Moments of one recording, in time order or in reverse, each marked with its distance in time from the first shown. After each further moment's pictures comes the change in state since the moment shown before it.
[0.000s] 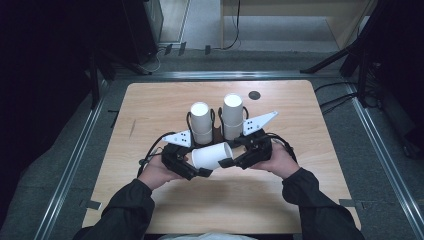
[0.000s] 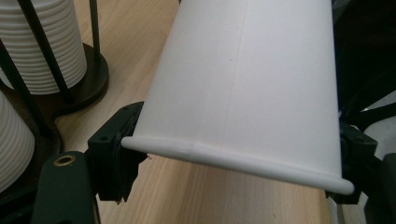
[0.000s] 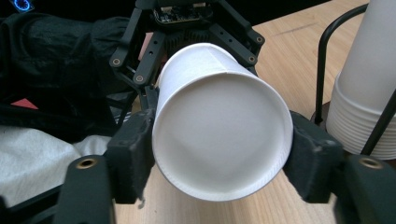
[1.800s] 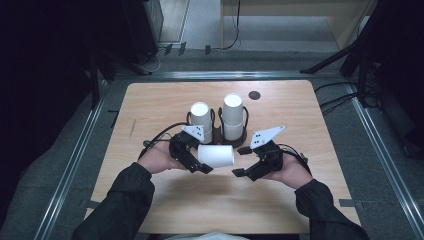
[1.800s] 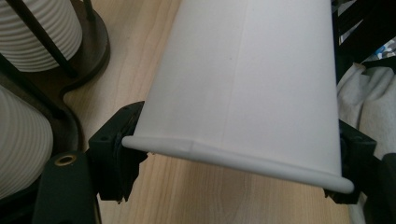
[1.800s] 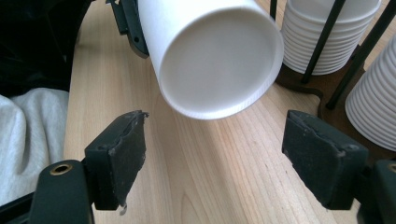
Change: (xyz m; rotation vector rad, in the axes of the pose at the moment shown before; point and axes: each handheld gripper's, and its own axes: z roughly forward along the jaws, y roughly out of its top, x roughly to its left) left arm 0.018 0.032 0.016 0.318 -0.019 0.076; right arm 0.011 -0.037 -0.012 0.148 -0.231 -0.004
